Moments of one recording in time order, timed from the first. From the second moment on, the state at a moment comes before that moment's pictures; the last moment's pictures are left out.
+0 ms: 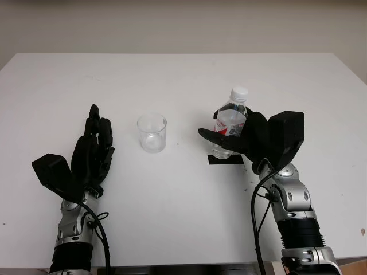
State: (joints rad) left arm -0.28 0.13 0.27 0.41 -0.31 -0.12 -0.26; right arm -0.40 -0.15 -0.05 0.18 0.10 0.30 0.15
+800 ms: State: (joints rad) left arm -0.28 0.14 0.27 0.40 -0.31 -0.12 -0.26; right arm -0.34 -0.16 -0.01 0.20 0.05 0.15 0.21
